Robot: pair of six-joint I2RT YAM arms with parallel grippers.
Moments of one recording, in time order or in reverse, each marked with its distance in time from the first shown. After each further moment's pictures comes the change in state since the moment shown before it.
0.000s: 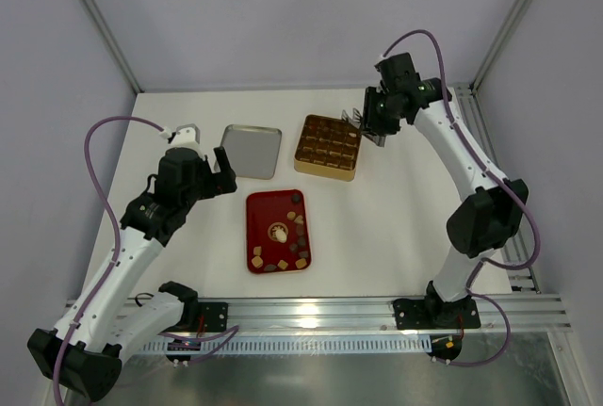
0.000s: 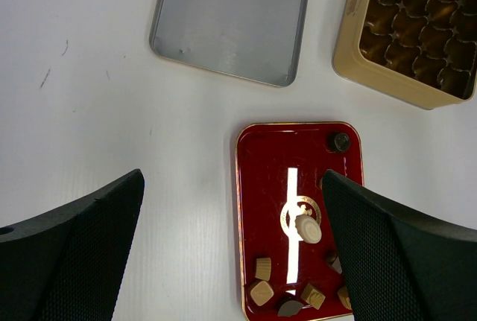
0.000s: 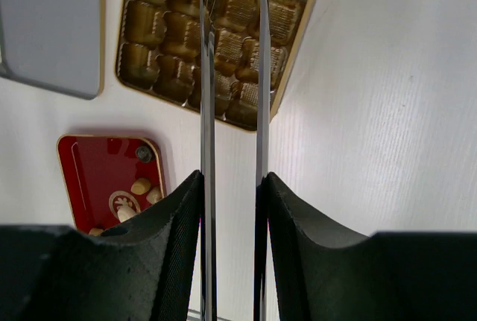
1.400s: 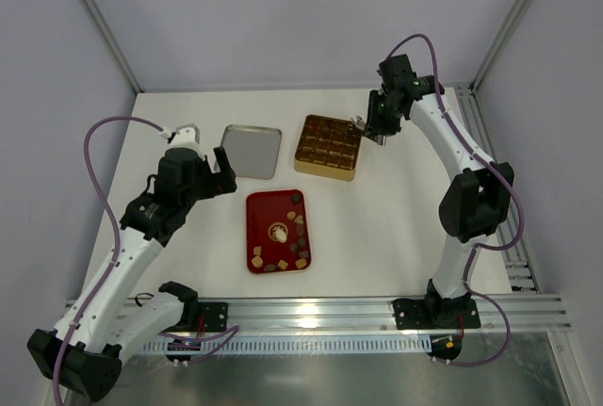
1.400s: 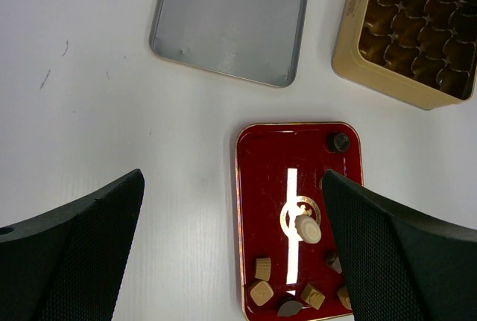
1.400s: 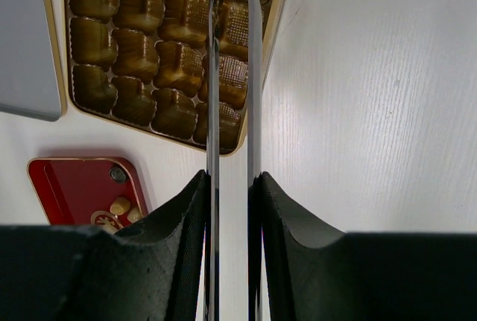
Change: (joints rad) left arm 0.000 -0.002 0.000 0.000 0.000 0.000; right arm -0.032 0.091 0.030 -0.002 -0.006 -0.003
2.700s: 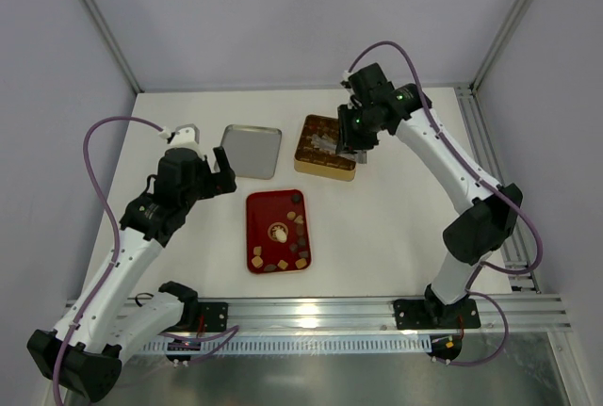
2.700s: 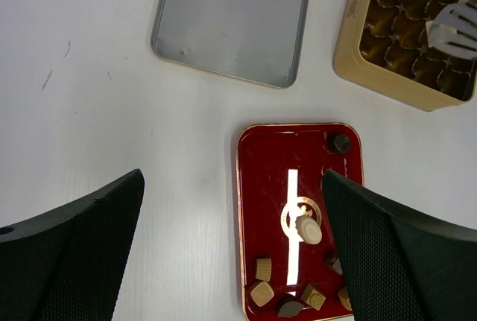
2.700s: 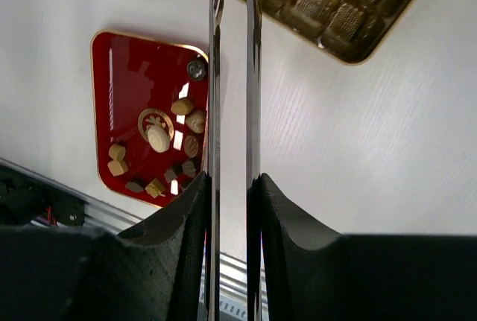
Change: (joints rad) left arm 0.000 -0.002 0.000 0.000 -0.007 0.000; right arm 0.271 -0.146 -0.012 -0.134 -0.046 -0.002
